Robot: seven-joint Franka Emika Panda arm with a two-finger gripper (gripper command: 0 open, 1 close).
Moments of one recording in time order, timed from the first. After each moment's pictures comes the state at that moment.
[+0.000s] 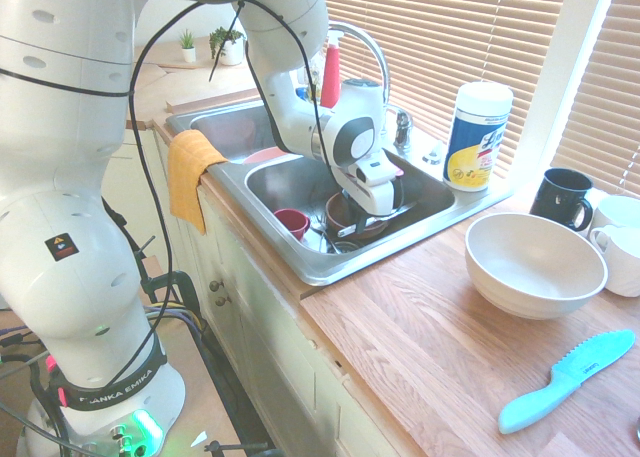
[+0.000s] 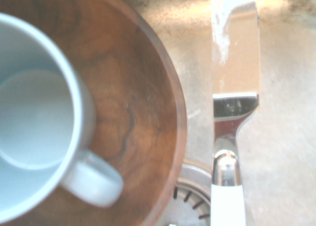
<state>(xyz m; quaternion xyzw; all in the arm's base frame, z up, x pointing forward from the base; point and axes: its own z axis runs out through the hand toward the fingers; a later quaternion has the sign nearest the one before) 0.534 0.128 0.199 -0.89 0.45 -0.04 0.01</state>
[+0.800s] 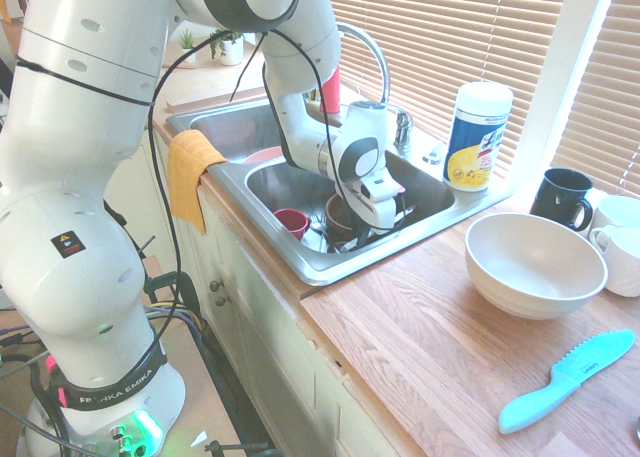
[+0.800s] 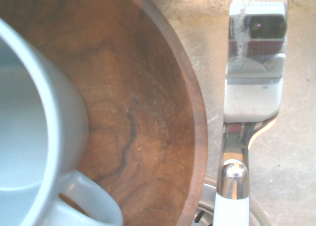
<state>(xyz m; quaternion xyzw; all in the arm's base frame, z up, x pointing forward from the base) 0.546 0.131 0.159 -0.90 0.45 -0.03 0.00</state>
